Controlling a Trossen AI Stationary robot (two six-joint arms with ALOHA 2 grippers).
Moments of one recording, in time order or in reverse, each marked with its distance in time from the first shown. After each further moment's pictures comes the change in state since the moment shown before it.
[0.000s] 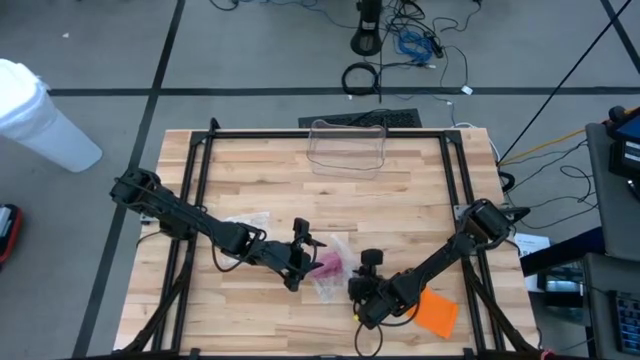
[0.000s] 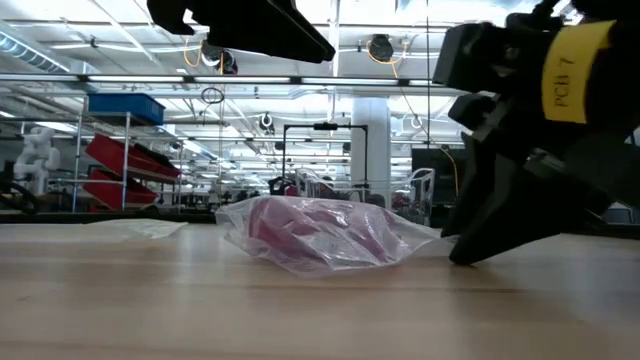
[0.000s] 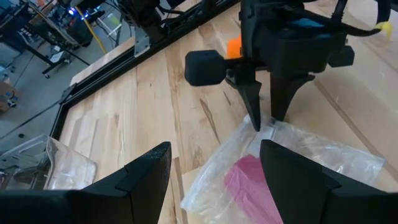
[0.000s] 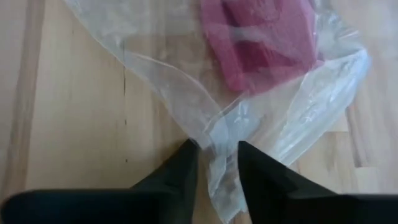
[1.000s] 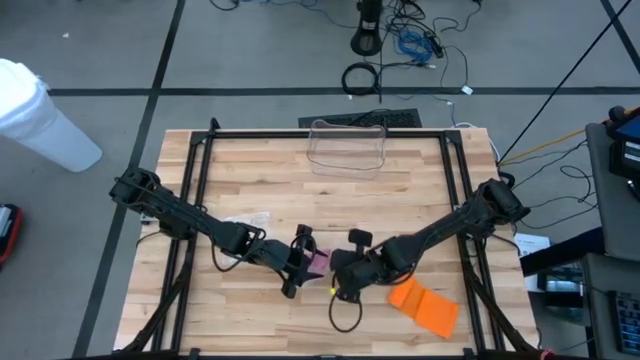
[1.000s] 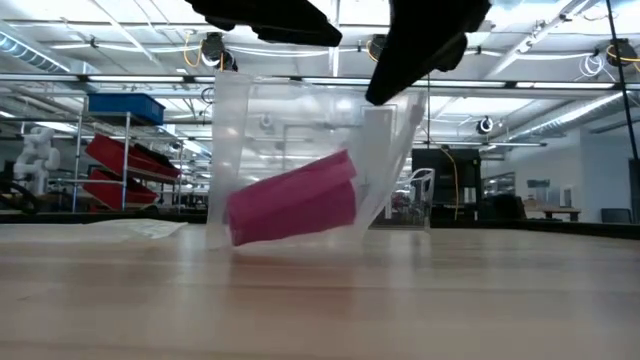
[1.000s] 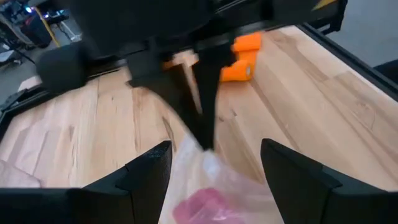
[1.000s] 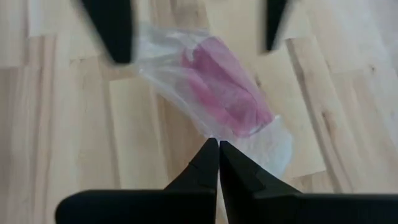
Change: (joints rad) left arm 0.001 0.000 0.000 0.037 0.162 -0.098; right arm -0.187 -0.177 0.250 -0.171 -0.293 0.058
